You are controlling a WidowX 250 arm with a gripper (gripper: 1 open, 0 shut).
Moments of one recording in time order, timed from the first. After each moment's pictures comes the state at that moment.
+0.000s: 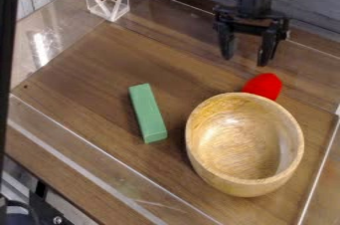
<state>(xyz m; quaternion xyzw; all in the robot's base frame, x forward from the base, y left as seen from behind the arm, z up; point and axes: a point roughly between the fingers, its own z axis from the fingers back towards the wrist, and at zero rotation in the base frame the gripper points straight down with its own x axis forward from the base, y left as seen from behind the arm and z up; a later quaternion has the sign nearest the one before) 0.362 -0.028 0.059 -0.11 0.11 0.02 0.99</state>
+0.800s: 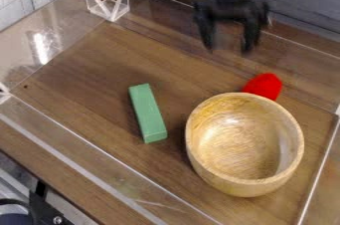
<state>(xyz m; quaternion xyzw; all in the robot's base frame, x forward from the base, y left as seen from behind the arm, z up) 0.343 0.001 0.110 -0.13 0.04 0.05 0.99</state>
